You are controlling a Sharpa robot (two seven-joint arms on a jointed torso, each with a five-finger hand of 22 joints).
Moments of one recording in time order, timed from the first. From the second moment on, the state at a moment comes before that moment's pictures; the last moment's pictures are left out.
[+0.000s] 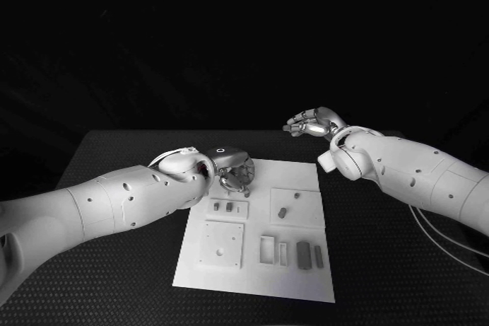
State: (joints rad) left arm 1.26 -0.47 -0.17 1.15 -1.48 -0.21 0.12; left_hand 1.15 -0.19 0.53 -0.28 0.08 0.89 0.14 0.30 0.56 1.12 0.09 0.26 0.17 1.04 -0.02 1.16 0.58 0.07 0.73 -0.07 1.12 1.02; right arm 1.21 -0.59 0.03 0.97 -0.65 -0.29 0.16; right_hand 1.00 -0.15 0.51 -0.20 0.24 0.73 0.19 0.34 0.37 0.95 0.18 0.22 0.07 0.81 0.19 0.36 0.36 0.19 0.59 0.23 0.12 0.95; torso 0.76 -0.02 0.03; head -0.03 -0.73
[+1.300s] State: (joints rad) left arm 1.22 -0.41 -0.17 1.06 -1.59 -0.18 0.13; left_hand 1.17 -0.14 0.57 -0.27 0.11 0.96 0.13 0.30 0.54 1.20 0.07 0.22 0.18 1.10 -0.04 1.27 0.59 0.10 0.78 -0.08 1.19 1.05; right arm 1.21 -0.59 0.03 0.98 -0.65 -0.29 0.16; right_hand 1.00 -0.15 0.51 -0.20 0.24 0.73 0.19 0.34 0.37 0.95 0.18 0.22 0.07 0.81 0.19 0.36 0.36 0.19 0.59 0.23 0.12 0.95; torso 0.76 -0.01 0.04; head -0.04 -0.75
